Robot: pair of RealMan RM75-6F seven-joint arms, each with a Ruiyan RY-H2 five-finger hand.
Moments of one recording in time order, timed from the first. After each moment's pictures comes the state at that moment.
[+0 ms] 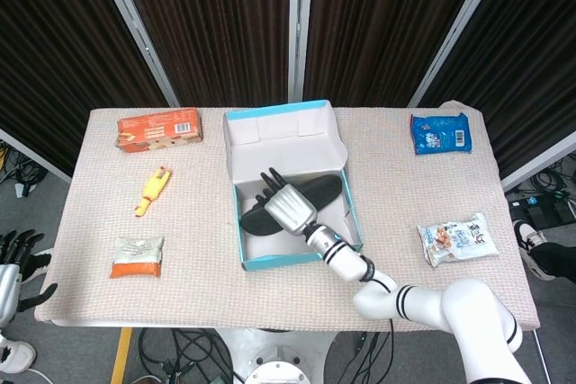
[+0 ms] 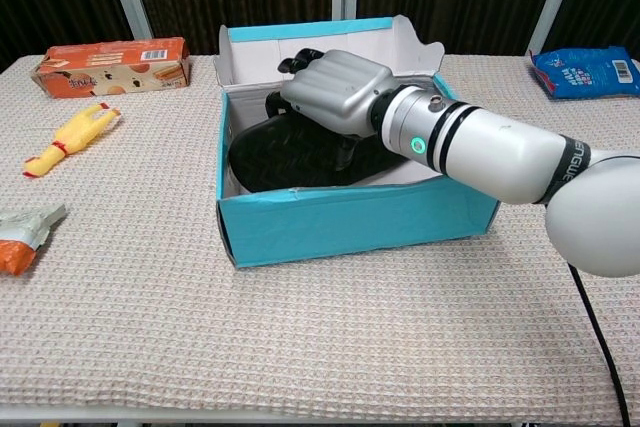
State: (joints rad) left arm 0.01 -1.19 -0.02 -1.43 1.46 1.50 -0.09; right arm 1.05 -1.89 0.11 -1.03 -1.27 0.90 -0.50
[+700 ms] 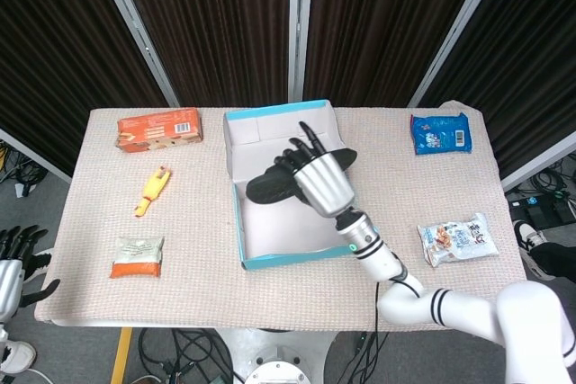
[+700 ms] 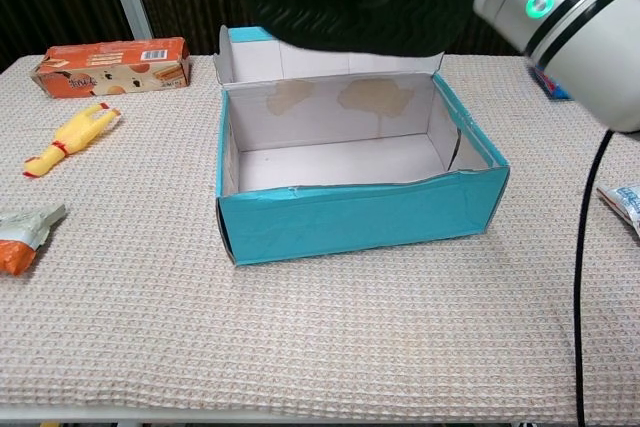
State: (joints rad) left arm -0.01 -1.20 -0.02 -1.41 1.48 1.49 -0.11; right arm 0.90 -1.65 0.25 -1.35 -1.41 1.30 -0.29
